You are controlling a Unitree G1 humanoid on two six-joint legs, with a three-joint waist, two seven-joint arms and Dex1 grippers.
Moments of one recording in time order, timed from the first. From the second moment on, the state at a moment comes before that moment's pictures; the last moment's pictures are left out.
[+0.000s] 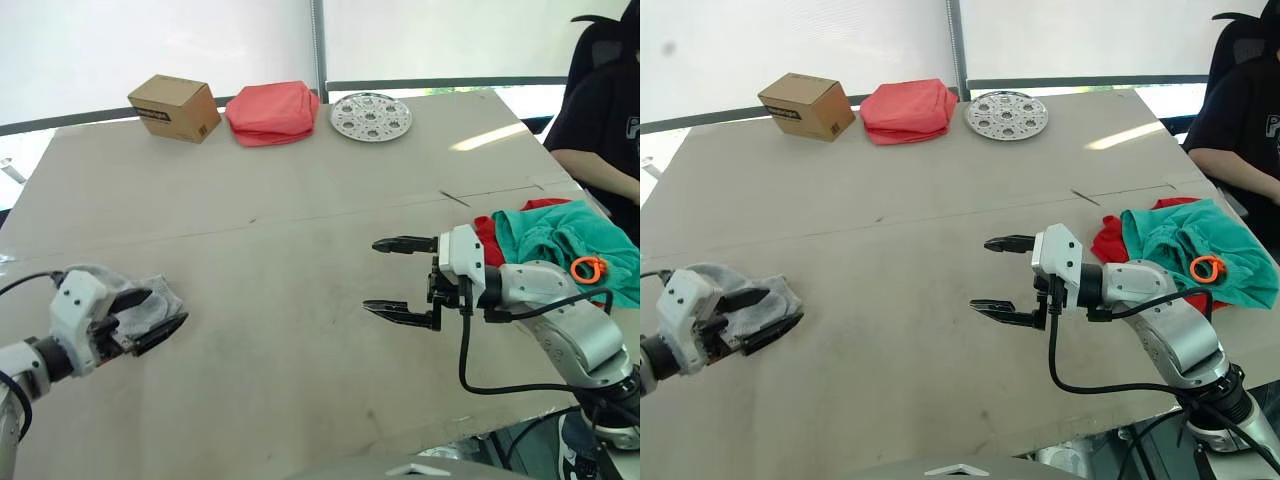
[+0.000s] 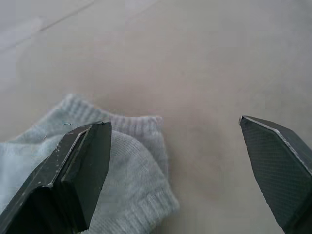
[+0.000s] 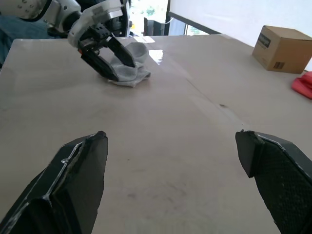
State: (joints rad) left arm 0.37 0.86 0.57 -0.13 -0.46 0.37 -0.96; right arm -0.30 -0.57 0.22 -0.46 0.49 0.37 0.91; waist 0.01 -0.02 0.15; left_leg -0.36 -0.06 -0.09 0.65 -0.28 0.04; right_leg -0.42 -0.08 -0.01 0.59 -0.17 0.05
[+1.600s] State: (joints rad) left arm -0.40 0.24 0.02 -0.32 -0.52 1.18 -0.38; right arm -0.22 -0.67 0.18 -0.50 0.31 0.43 0.81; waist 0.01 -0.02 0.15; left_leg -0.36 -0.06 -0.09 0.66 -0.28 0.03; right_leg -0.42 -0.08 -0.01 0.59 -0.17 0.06
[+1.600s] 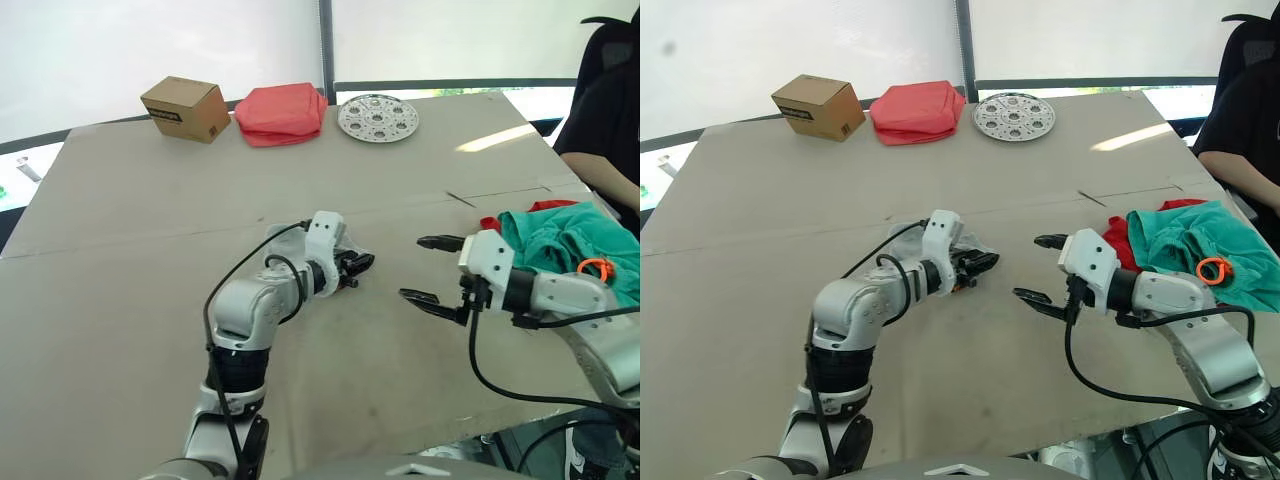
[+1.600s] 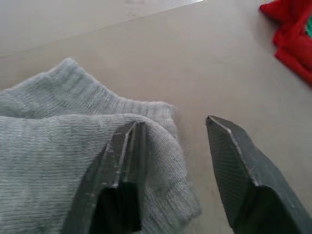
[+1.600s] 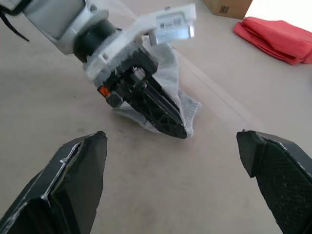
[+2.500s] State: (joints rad) left arm 0.08 0.82 0.28 -0.23 -0.51 0.34 -1.20; right arm -0.65 -0.36 0.62 0.11 -0.25 -0.04 0.87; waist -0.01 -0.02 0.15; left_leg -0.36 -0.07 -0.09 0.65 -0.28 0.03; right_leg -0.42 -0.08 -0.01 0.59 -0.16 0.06
